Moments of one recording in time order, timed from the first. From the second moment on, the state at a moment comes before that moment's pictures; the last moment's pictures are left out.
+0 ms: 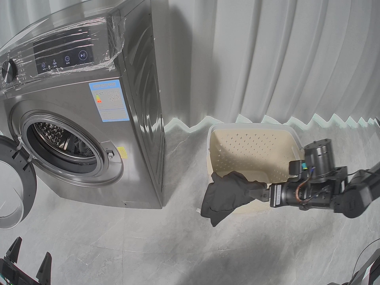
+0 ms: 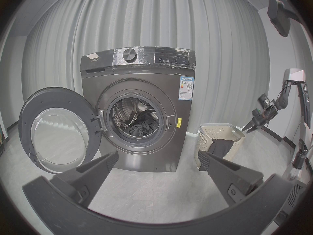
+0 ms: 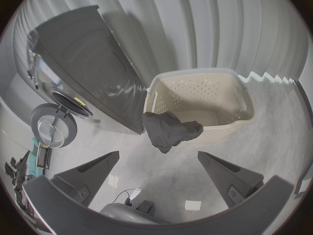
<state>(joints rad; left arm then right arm) 0.00 0.02 -0.02 0.00 -0.01 -0.03 0.49 1.73 -0.66 -0.44 -0.03 0.33</state>
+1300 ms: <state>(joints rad) 0.00 0.02 -0.02 0.00 0.00 -0.04 0.51 2.26 -0.93 -0.57 -0.12 0.43</state>
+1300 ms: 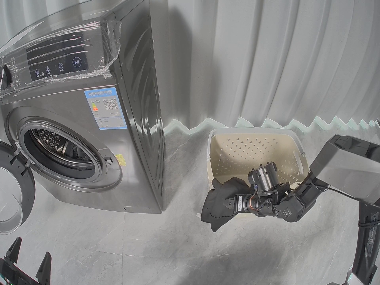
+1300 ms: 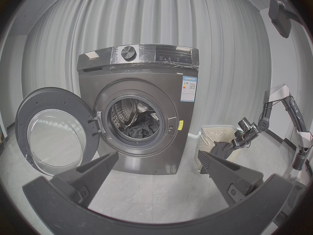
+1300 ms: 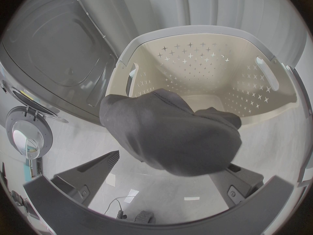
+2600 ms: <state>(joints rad) 0.00 0.02 -0.02 0.00 0.00 -0.04 0.53 2.16 -0.84 -0.70 -0.13 0.43</state>
